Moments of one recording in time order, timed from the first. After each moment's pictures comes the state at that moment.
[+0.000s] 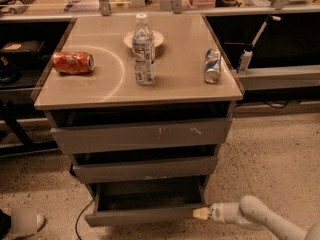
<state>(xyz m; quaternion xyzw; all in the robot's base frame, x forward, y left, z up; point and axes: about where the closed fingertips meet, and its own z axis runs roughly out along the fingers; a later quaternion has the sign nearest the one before) 0.479 -0.175 0.203 -0.05 0.90 0.41 0.15</state>
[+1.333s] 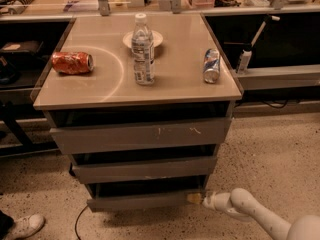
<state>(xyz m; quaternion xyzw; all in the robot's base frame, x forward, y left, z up) 0.562 -0.160 0.196 0.00 0.89 0.41 0.22</state>
